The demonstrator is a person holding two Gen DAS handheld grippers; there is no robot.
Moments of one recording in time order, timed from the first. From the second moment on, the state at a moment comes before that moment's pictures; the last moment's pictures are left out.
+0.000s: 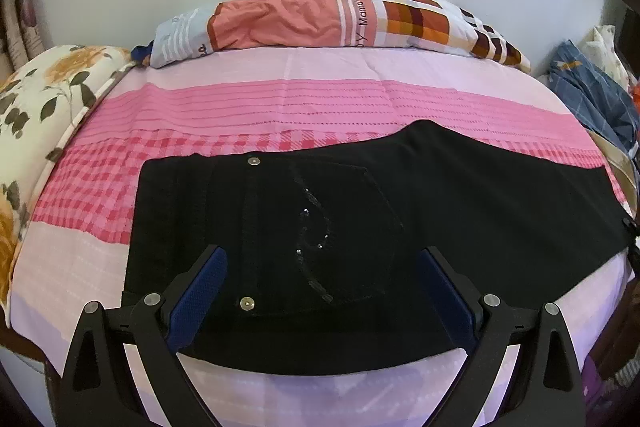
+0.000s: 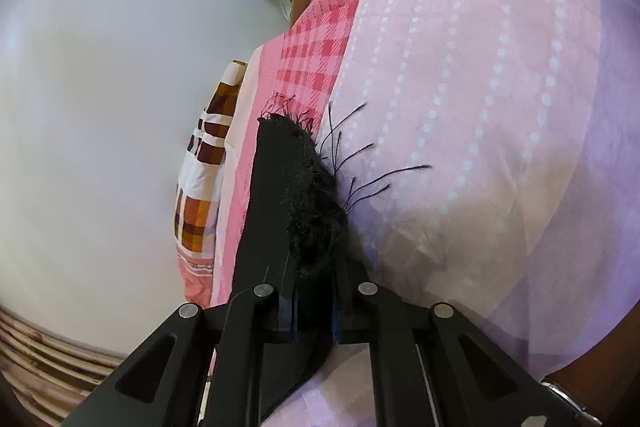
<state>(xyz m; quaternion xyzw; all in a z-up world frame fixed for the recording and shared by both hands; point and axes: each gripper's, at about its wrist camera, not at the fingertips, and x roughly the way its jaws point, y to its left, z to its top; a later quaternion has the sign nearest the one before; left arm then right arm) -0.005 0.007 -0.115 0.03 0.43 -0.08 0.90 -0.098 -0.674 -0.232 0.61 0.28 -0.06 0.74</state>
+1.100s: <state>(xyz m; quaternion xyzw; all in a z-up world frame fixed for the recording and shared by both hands) -0.007 0.003 -0.115 0.05 0.43 -0.08 0.90 -0.046 -0.616 -0.179 0.55 0.35 -0.03 0.76</state>
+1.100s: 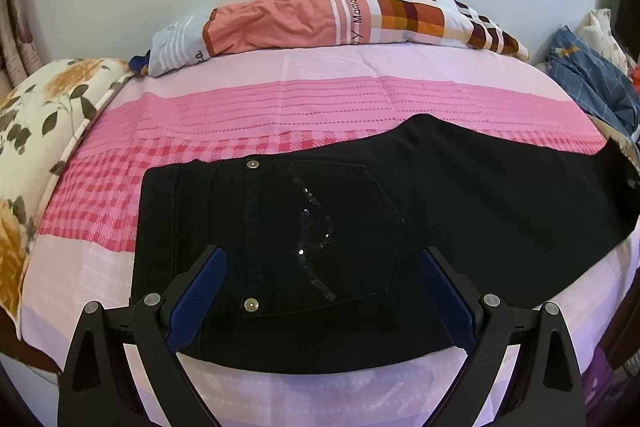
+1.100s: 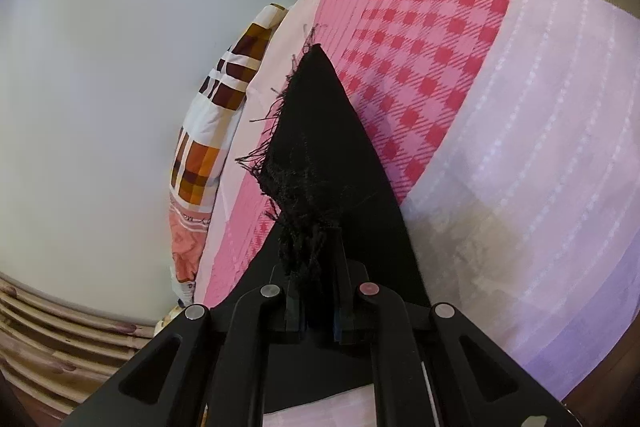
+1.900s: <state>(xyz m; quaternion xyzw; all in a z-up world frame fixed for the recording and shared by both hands) -0.009 -0.009 -0.119 0.09 0.43 -0.08 0.89 0.018 -0.523 -0.167 0.53 0.40 0.07 0.75</state>
